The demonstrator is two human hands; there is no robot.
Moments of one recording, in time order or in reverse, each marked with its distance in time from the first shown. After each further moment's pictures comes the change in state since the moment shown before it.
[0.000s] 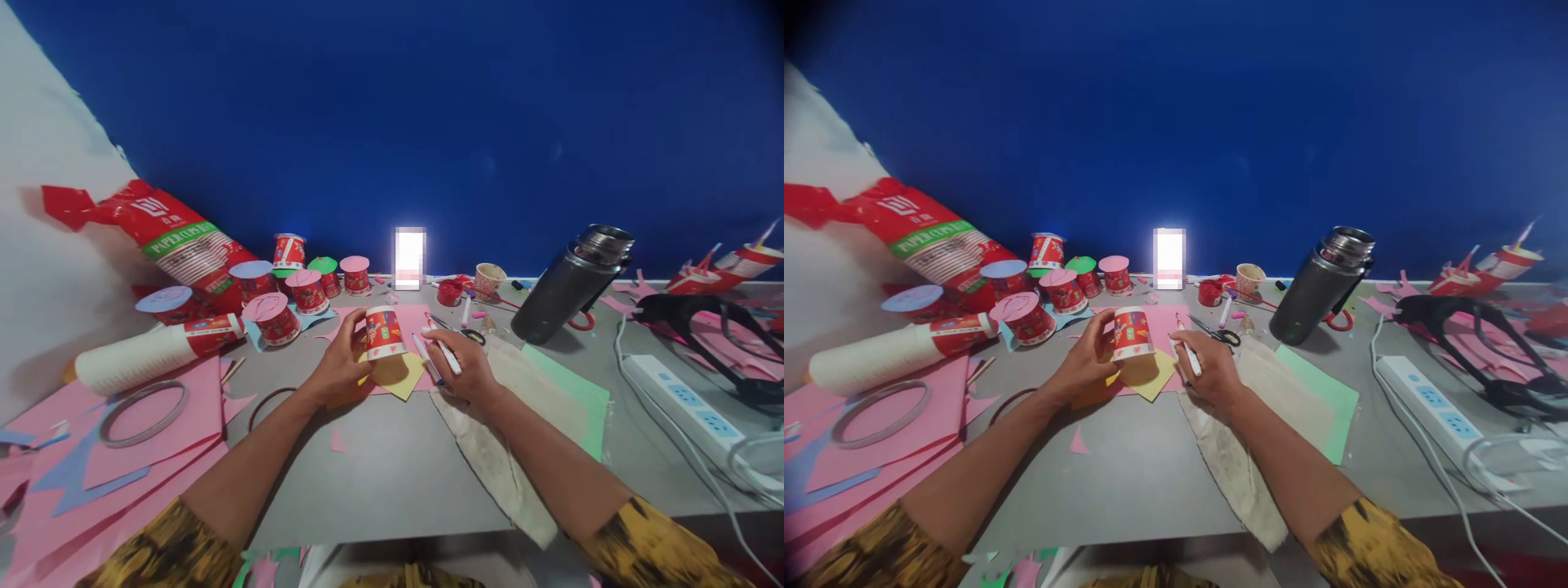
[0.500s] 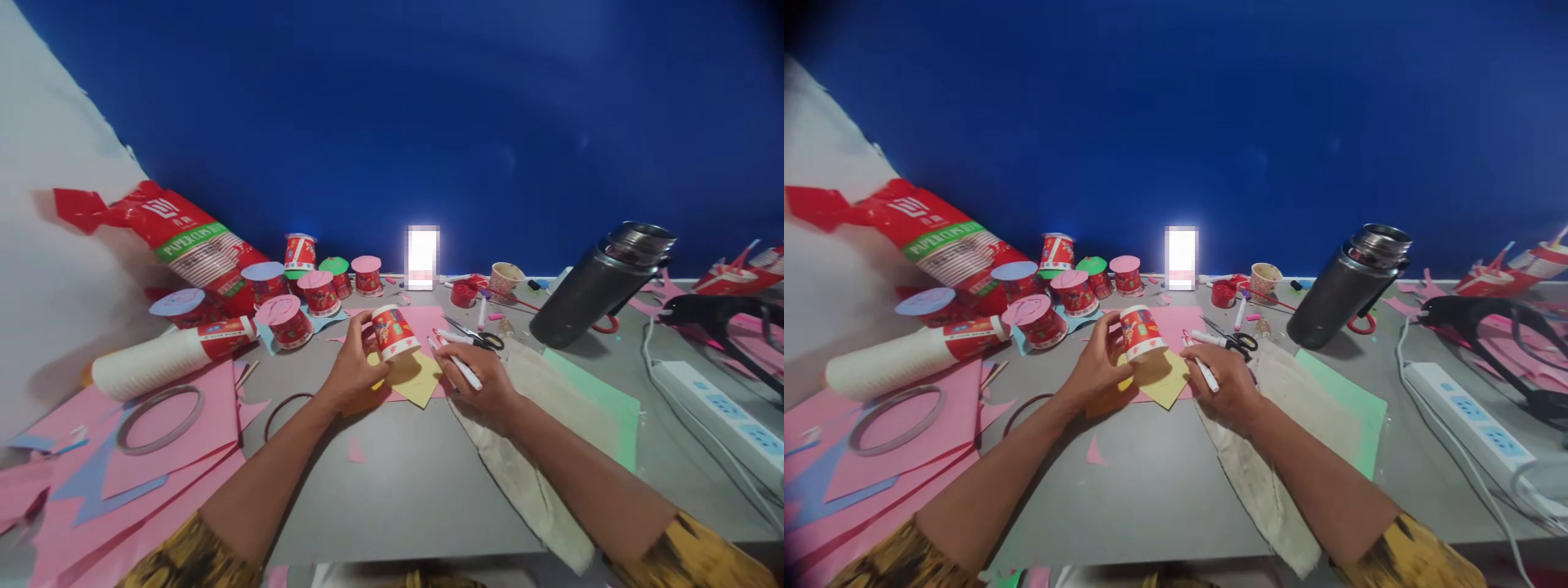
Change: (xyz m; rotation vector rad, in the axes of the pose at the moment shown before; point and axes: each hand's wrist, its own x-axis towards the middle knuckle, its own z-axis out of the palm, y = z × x) left_hand 0.001 -0.005 -0.002 0.015 0.132 -0.025; right_hand -0.006 0.001 0.003 -0.085 -0.053 -0.150
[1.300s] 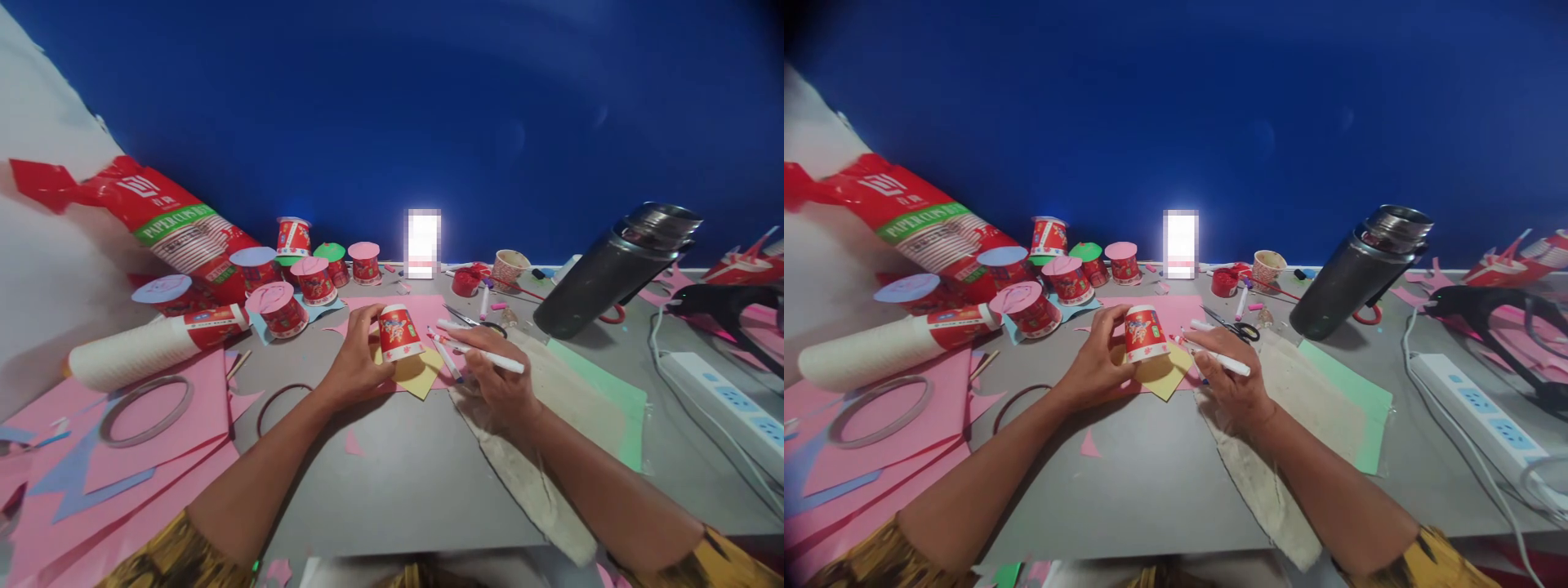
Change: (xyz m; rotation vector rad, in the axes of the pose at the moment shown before) left_hand -0.010 0.007 0.005 0.280 -0.061 0.152; right_hand 0.005 -0.033 -0.021 0.194 0.145 0.097
